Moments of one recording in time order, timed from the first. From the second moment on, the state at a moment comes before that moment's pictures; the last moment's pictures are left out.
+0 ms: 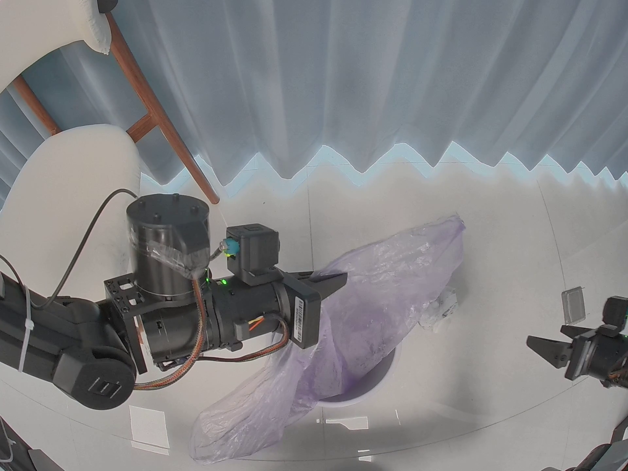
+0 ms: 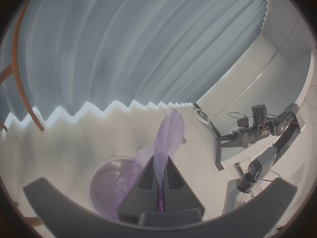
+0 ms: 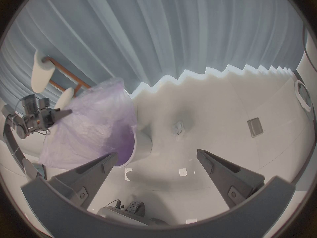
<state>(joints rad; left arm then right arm) -0.73 1.71 -0.78 -0.73 -0.19 -0.15 0.07 1.00 -0.31 -0.19 0.07 0.24</state>
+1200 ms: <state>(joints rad) -0.71 1.64 -0.76 -0.71 -0.11 -0.08 0.20 2.12 -0.86 -0.92 0.00 0.43</state>
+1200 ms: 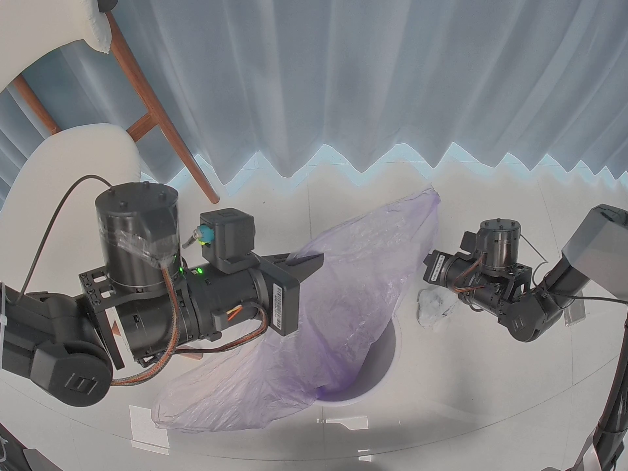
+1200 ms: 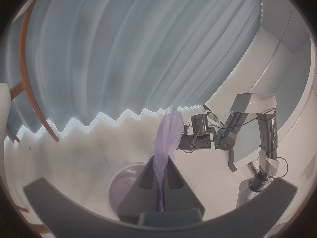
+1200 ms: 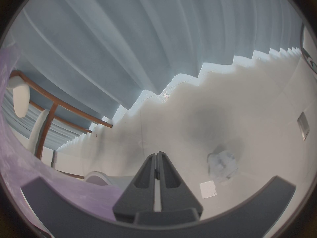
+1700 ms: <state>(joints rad) -0.71 1.64 -0.77 -0.72 -0.11 -0.07 0.52 2.11 -0.73 -1.08 0.04 0.62</state>
